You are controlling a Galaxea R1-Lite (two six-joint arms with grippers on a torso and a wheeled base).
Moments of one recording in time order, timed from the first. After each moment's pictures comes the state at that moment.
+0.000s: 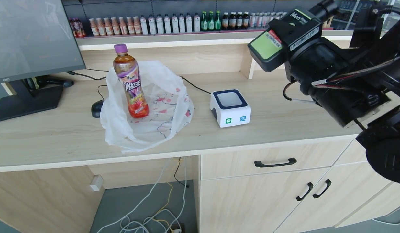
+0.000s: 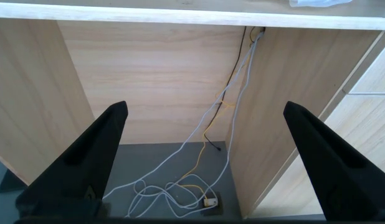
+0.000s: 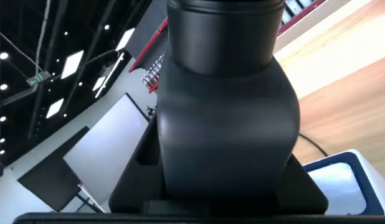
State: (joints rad) left arm 0.00 0.00 0.00 0.00 0.00 0.00; right arm 0.61 1.70 -1.07 -1.10 -0.23 0.70
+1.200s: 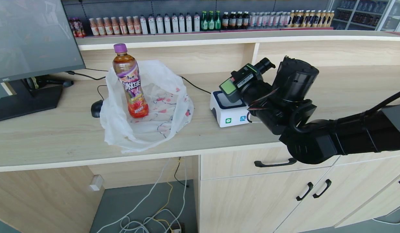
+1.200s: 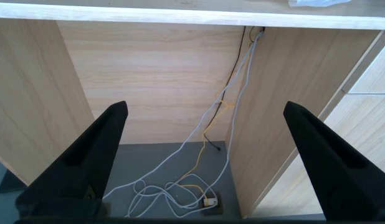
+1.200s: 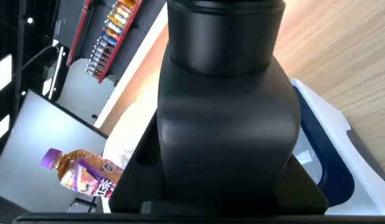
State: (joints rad) left arm 0.00 0.00 0.00 0.00 0.00 0.00; right arm 0.58 2.01 -1.29 -0.93 -0.29 0.82
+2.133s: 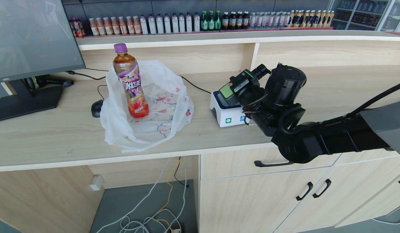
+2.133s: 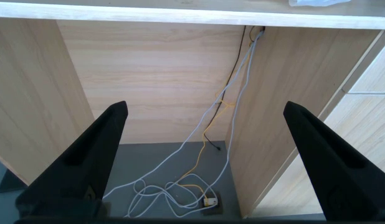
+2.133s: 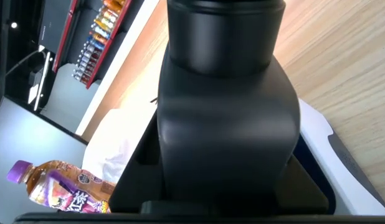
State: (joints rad) left arm 0.00 0.00 0.00 0.00 0.00 0.00; right arm 0.56 2.08 -1.32 -0.94 -0.32 0.82
